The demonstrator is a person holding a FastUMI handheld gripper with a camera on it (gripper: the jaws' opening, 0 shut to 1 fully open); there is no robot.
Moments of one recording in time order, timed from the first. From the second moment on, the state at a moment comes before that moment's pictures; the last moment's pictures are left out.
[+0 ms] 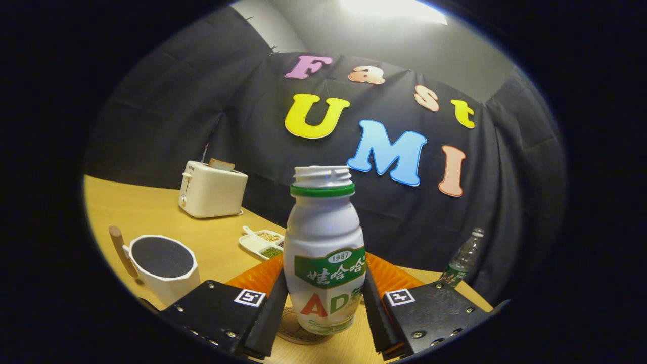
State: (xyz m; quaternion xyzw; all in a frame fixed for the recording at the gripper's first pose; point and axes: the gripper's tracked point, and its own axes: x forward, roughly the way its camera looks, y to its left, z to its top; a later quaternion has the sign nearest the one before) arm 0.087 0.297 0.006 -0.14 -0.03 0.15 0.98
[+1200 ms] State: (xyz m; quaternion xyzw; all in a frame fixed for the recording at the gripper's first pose) arm 0.104 0.298 -0.026 -0.02 0.04 0.17 0.98
